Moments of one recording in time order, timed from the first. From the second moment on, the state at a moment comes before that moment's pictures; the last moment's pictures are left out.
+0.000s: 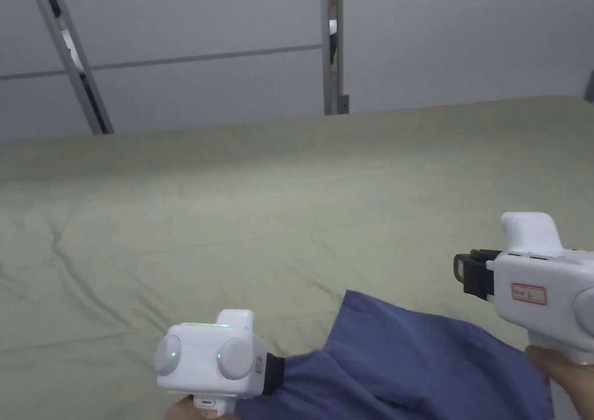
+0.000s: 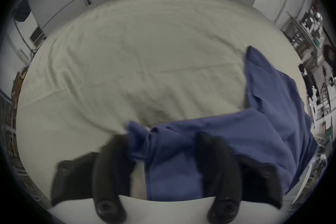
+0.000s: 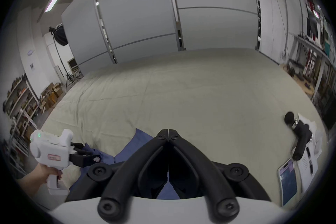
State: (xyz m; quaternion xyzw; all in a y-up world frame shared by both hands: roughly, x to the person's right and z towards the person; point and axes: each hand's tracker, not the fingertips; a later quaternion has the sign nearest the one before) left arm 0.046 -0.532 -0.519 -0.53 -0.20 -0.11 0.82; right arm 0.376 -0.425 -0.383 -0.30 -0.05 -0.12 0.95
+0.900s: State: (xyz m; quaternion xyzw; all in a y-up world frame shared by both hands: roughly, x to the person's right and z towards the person) left arm -0.008 -0.425 -0.467 -0.41 -0.31 0.08 0.85; right arm 0.378 -0.550 -0.411 -0.48 0.03 -0.01 0.88
